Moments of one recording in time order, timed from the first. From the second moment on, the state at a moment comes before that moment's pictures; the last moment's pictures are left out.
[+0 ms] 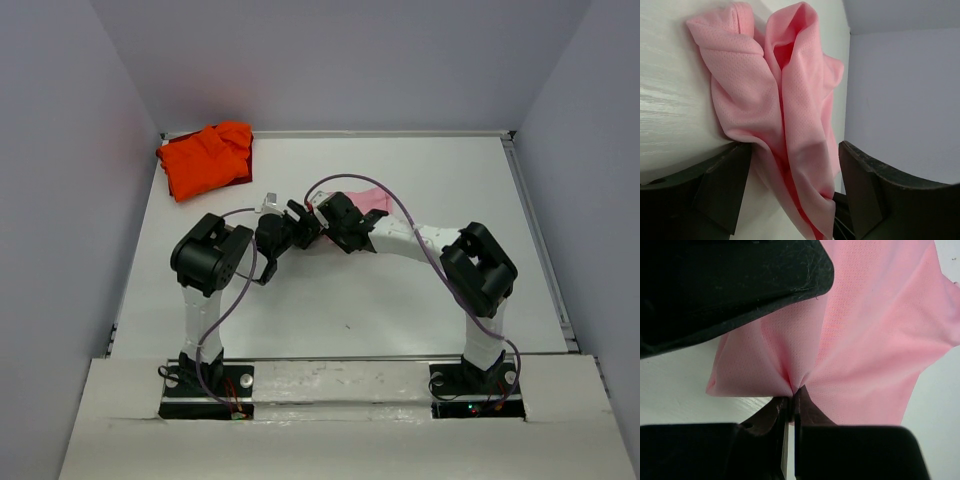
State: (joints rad) left arm -0.45 2.03 0.68 1.13 0.19 -1.29; right arm 0.79 1.92 1.35 -0.39 0.33 -0.18
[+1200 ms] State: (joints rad) left arm -0.48 1.88 0.77 0.67 0.16 -1.04; right arm 0.79 1.92 1.41 -0.43 0.34 -0.20
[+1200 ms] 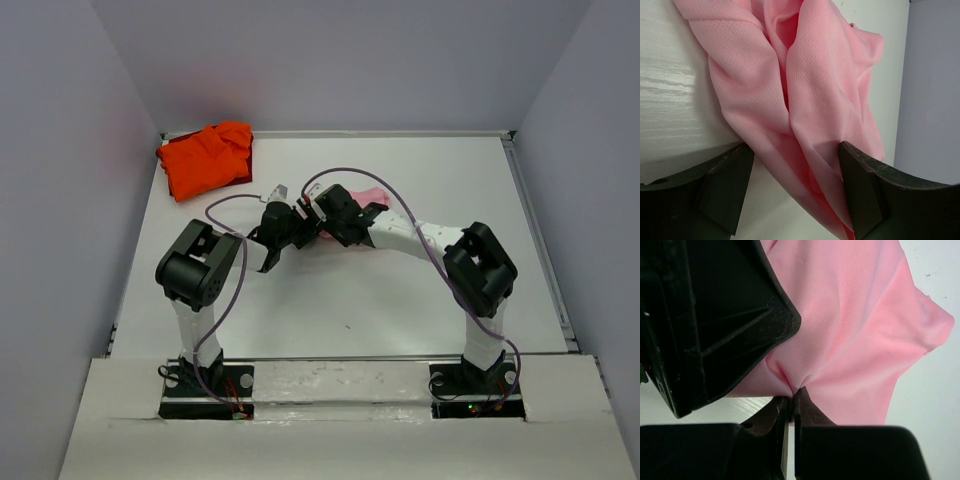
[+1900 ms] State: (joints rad) left arm -0.48 1.99 0.88 0.70 0.17 -1.04; right arm 0.79 1.93 1.43 -0.45 0.34 -0.20
